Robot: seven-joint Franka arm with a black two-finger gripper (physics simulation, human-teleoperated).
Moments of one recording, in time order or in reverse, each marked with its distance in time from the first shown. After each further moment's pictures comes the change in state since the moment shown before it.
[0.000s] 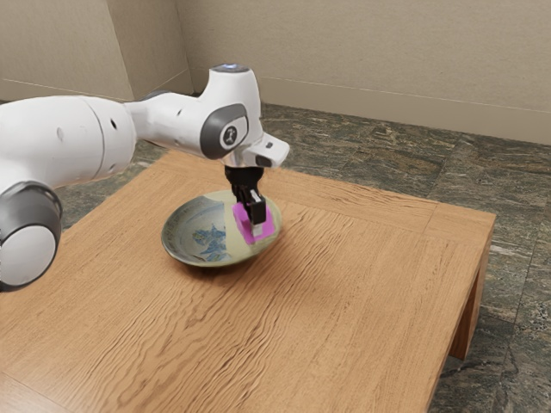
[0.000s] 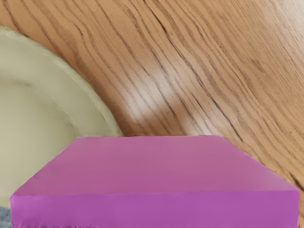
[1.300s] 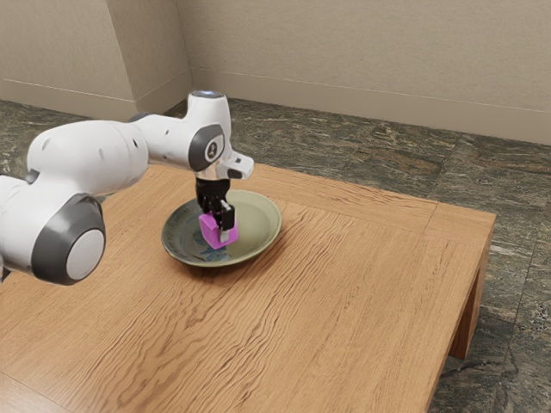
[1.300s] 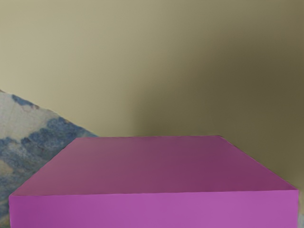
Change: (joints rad) arm 0.201 0.291 0.000 0.239 -0.026 -0.042 0.004
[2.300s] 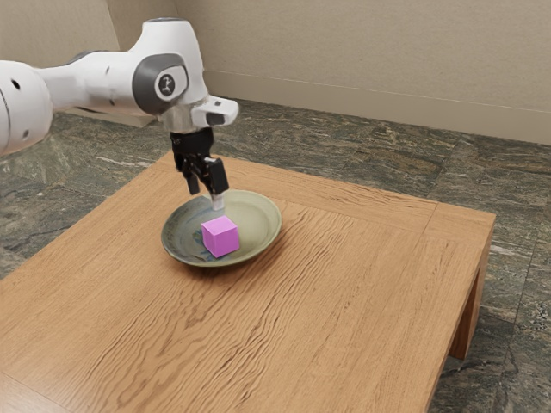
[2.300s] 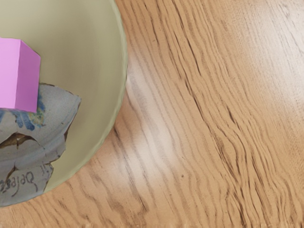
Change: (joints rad) arm -0.163 -0.596 -0.004 -0.394 0.002 -0.158 -0.199
